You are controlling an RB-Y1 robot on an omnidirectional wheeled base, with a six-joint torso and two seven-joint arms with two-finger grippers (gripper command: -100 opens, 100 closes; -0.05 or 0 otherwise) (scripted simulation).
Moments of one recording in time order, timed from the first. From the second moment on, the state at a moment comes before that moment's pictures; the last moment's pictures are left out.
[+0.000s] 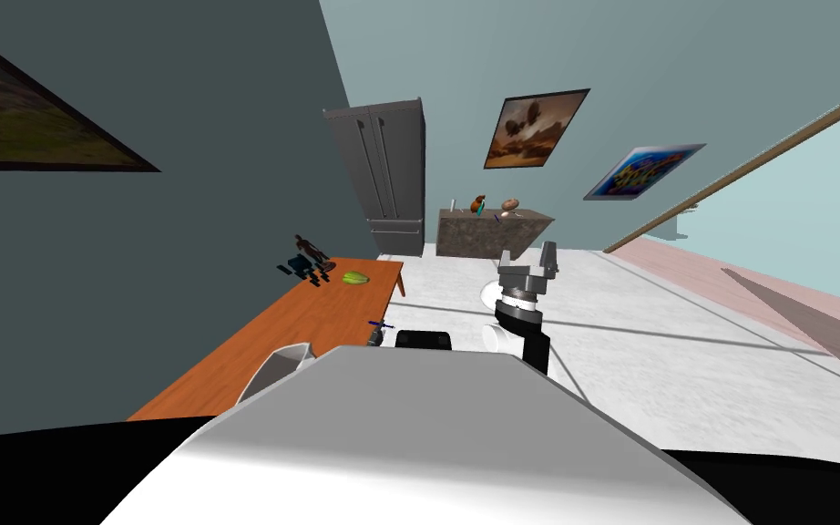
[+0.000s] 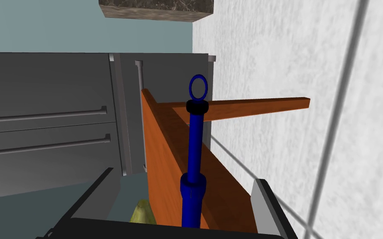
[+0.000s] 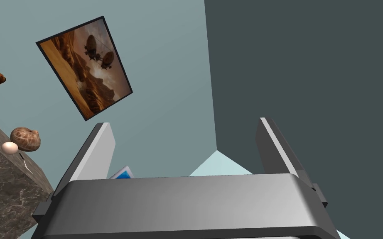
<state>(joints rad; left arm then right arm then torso) 0.13 0.20 -0.22 -0.32 -0.02 -1.05 0.18 0.55 0.03 0.03 -2.35 -0.08 -0.48 -0.09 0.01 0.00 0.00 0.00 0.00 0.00</state>
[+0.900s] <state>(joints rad) 0.10 0.11 -0.15 -0.38 -0.02 -0.94 0.09 0.55 0.03 0.03 -2.35 -0.08 -0.48 -0.09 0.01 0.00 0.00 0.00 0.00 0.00</state>
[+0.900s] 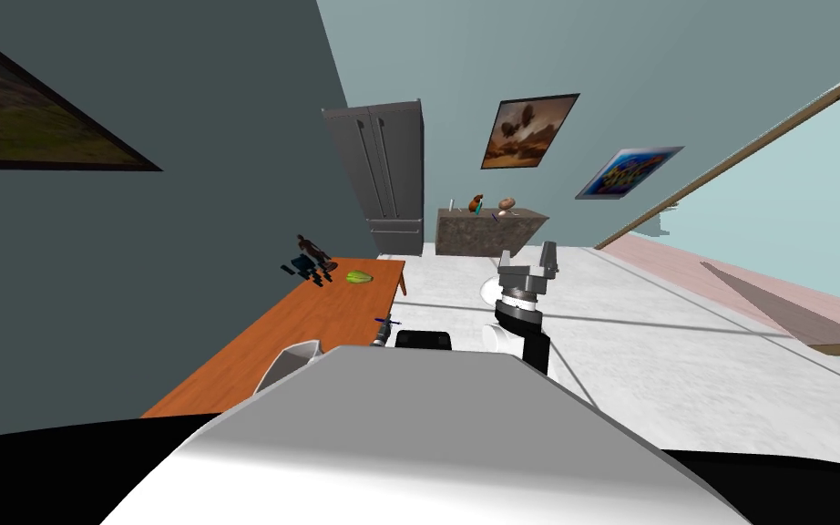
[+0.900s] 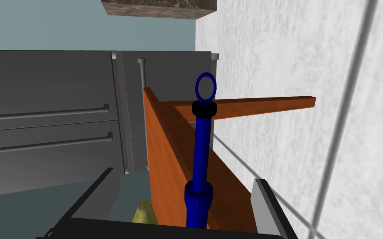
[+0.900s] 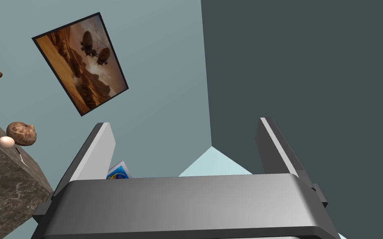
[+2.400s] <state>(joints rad) 0.01 -0.01 -0.08 -0.35 -0.02 -0.86 -0.01 0.55 0.03 0.03 -2.35 -0.08 -0.48 -0.09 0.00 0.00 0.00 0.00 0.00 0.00</state>
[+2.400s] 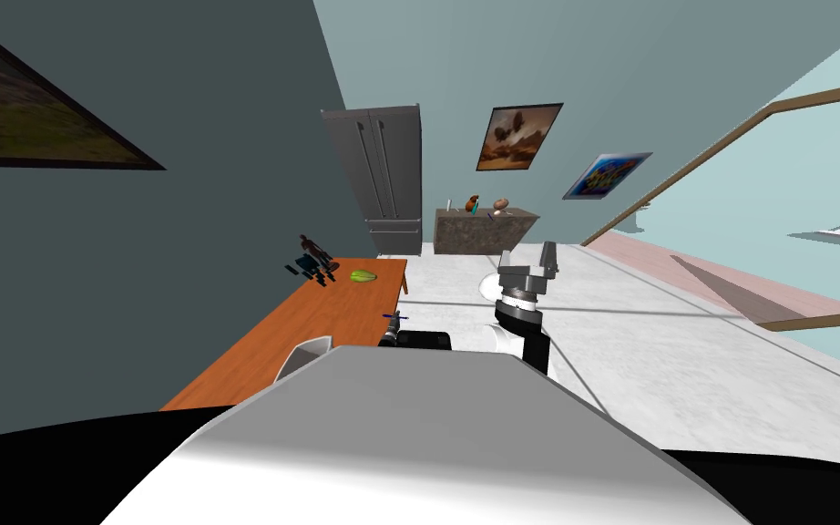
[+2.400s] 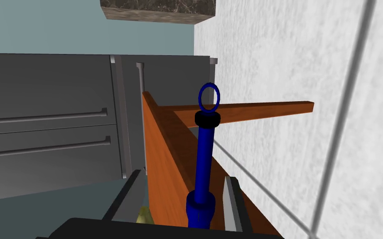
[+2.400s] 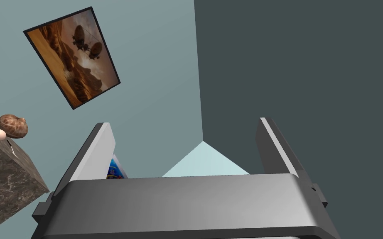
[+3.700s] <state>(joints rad) 0.07 0.09 -0.15 -0.33 -0.02 -0.95 0.07 0.55 0.03 0.03 -2.35 -0.08 -0.48 -0.09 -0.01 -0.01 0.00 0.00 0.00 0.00</state>
